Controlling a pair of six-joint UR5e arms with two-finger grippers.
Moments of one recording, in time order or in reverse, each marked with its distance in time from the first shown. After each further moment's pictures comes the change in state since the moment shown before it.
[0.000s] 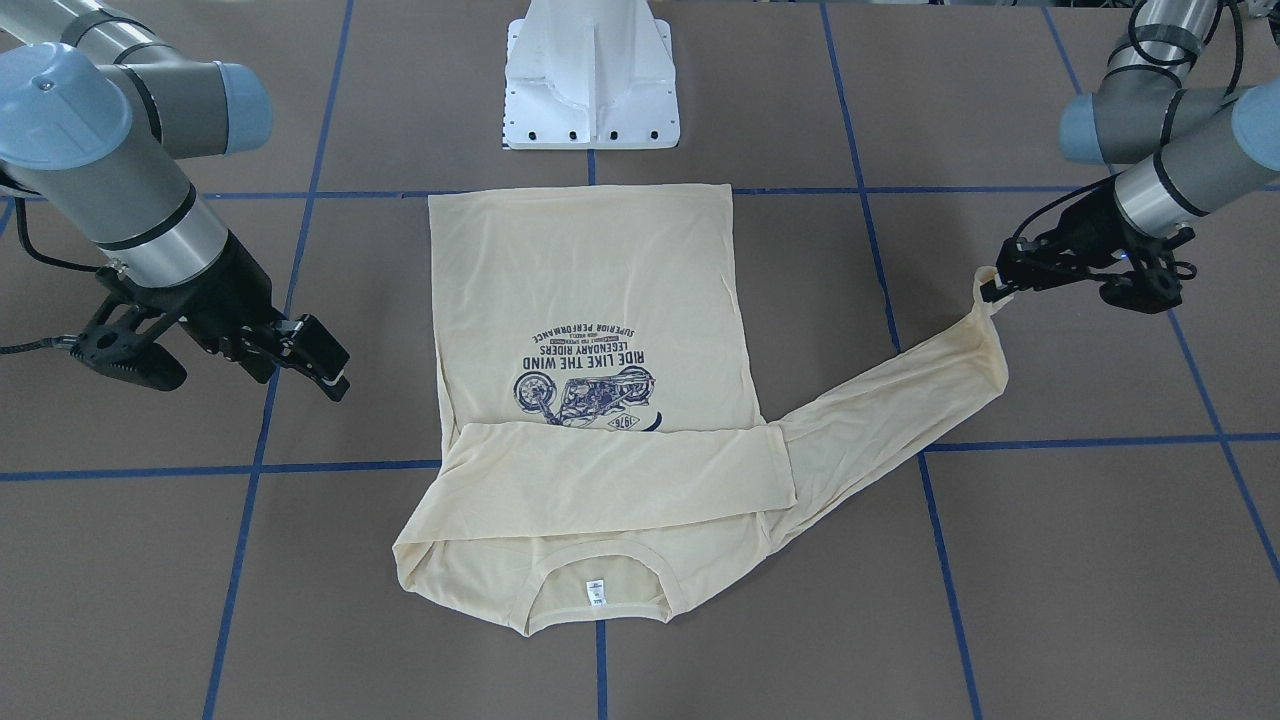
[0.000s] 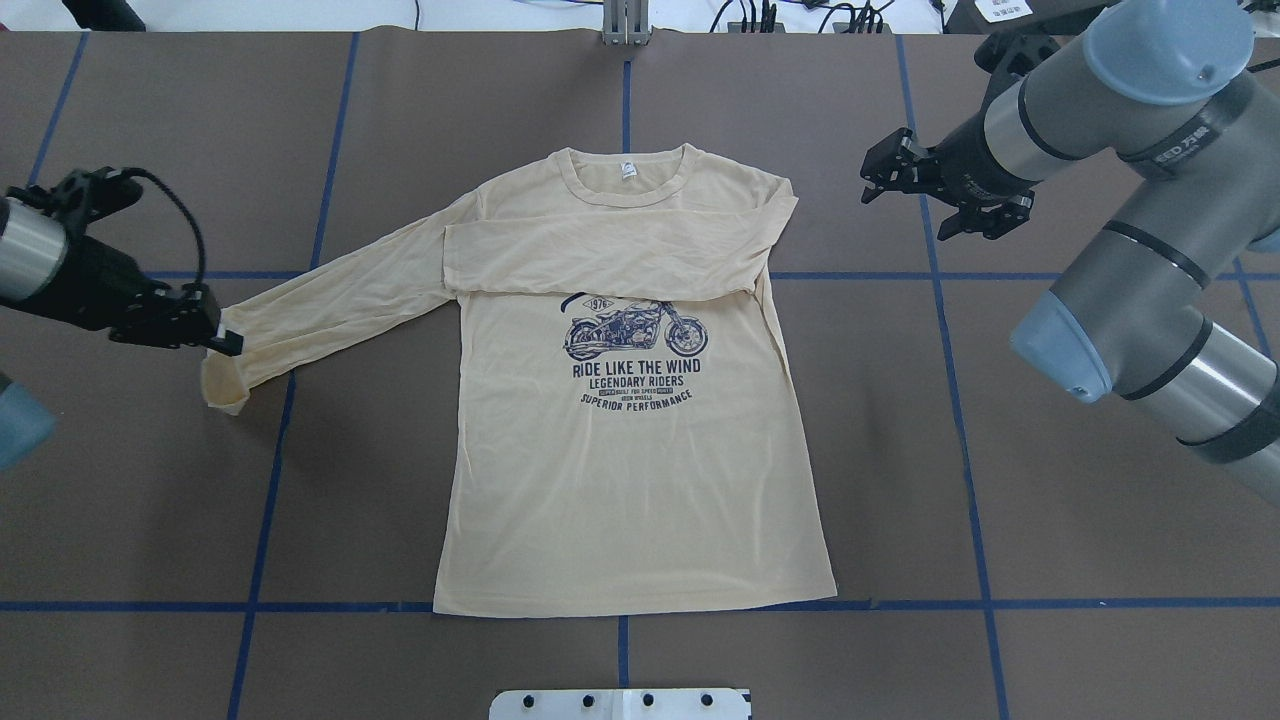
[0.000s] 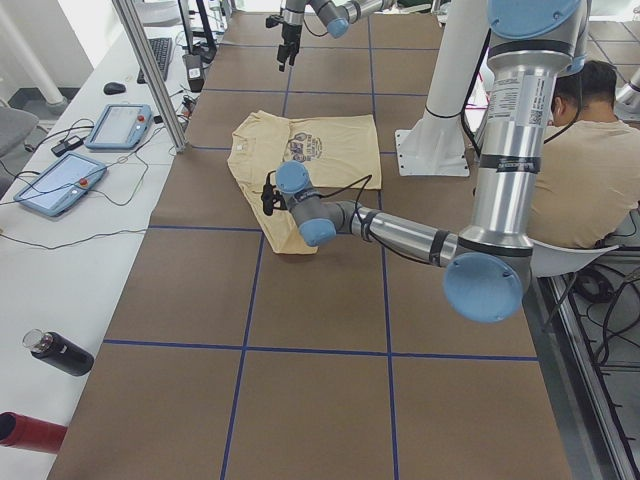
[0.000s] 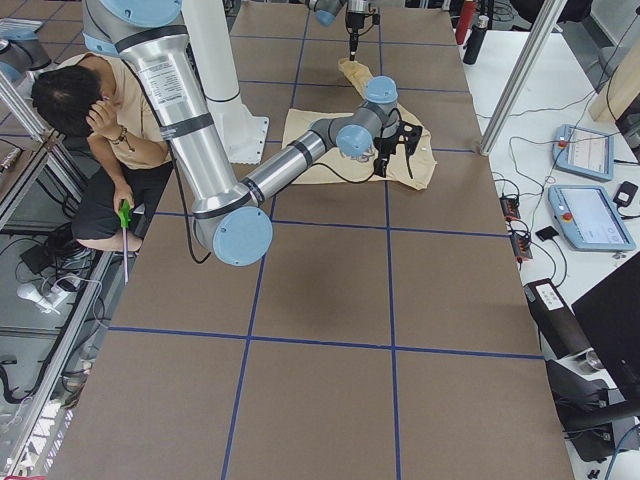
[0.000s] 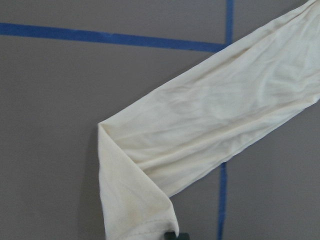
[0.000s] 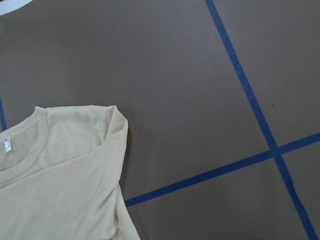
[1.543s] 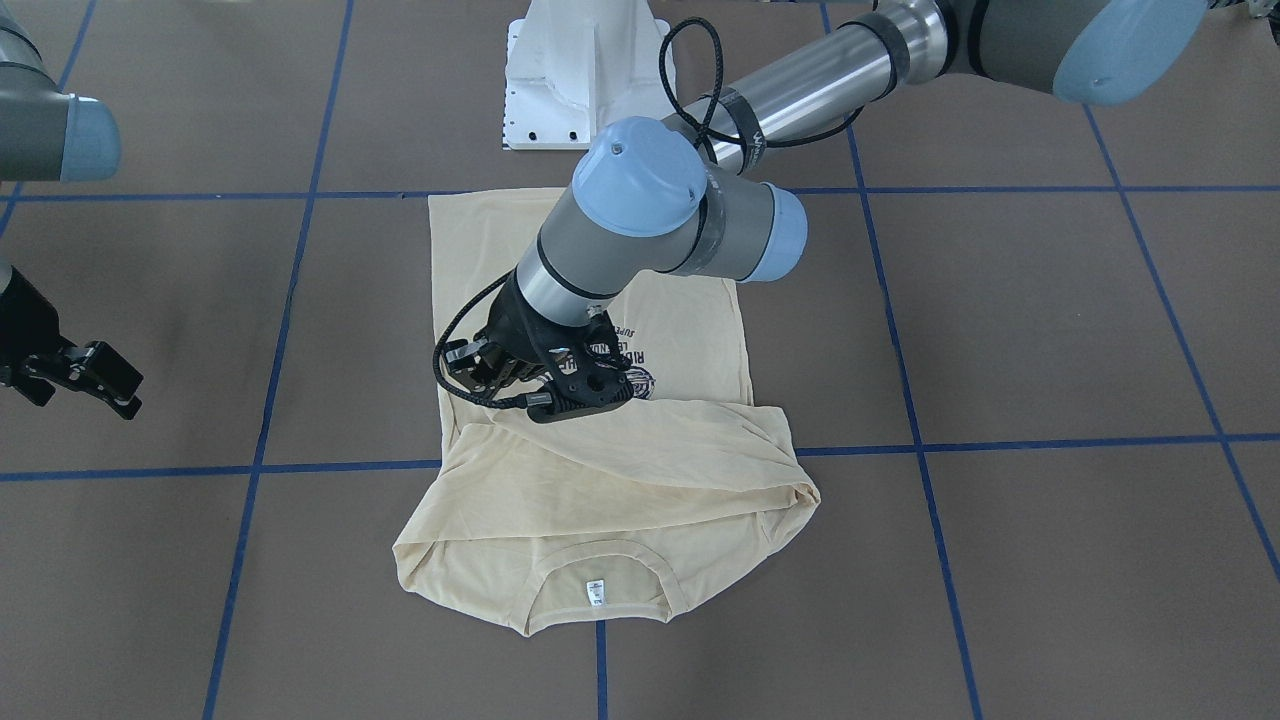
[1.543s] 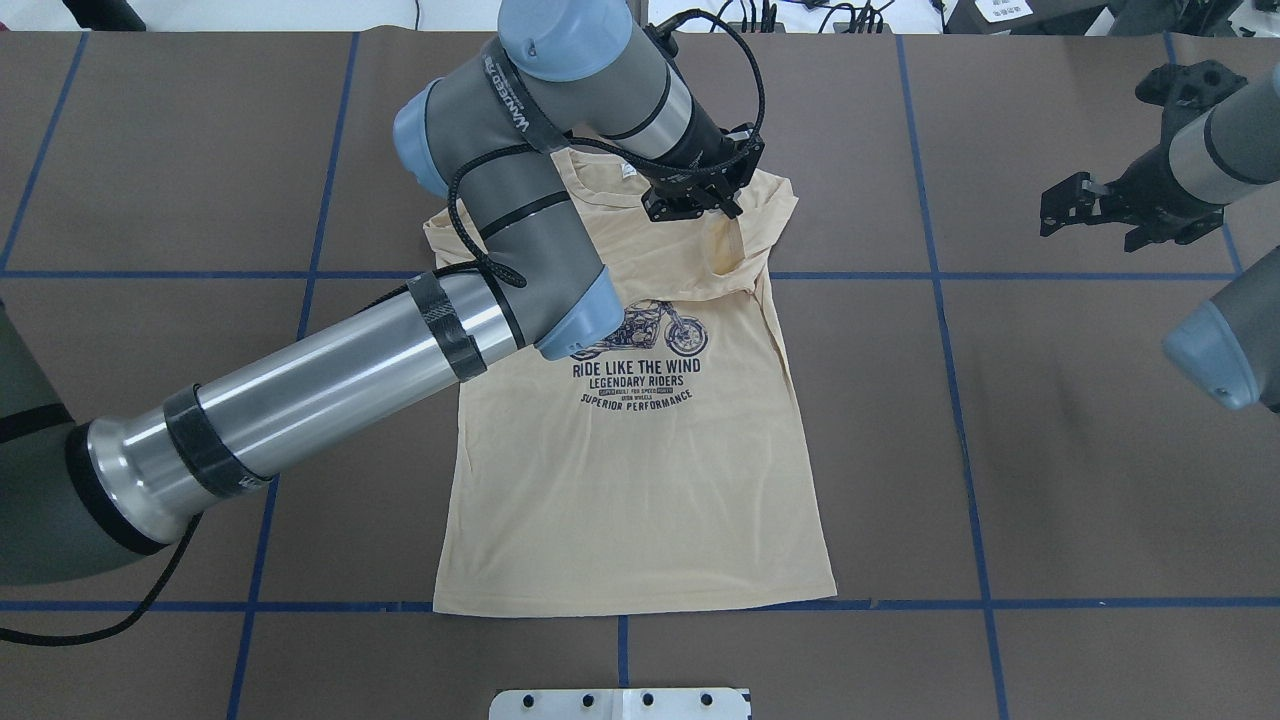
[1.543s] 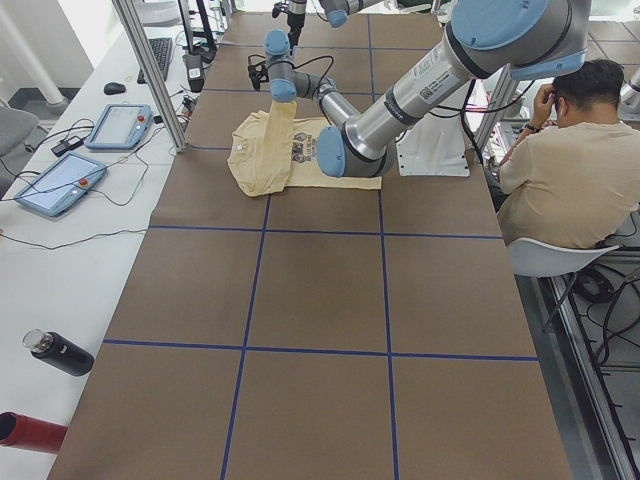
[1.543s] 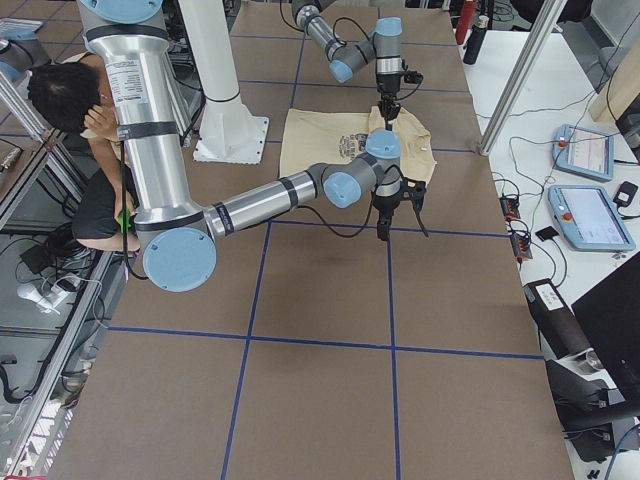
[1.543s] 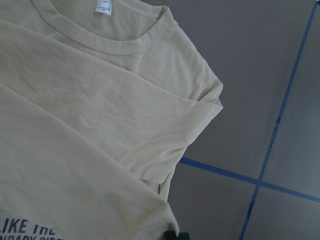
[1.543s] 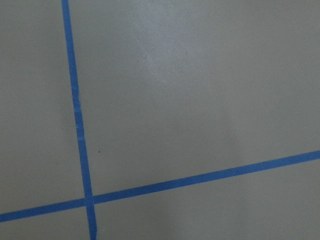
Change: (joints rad) left arm 0.259 -0.942 0.610 0.074 0.384 -0.491; right arm 0.139 -0.216 -0.028 -0.002 0.001 -0.397
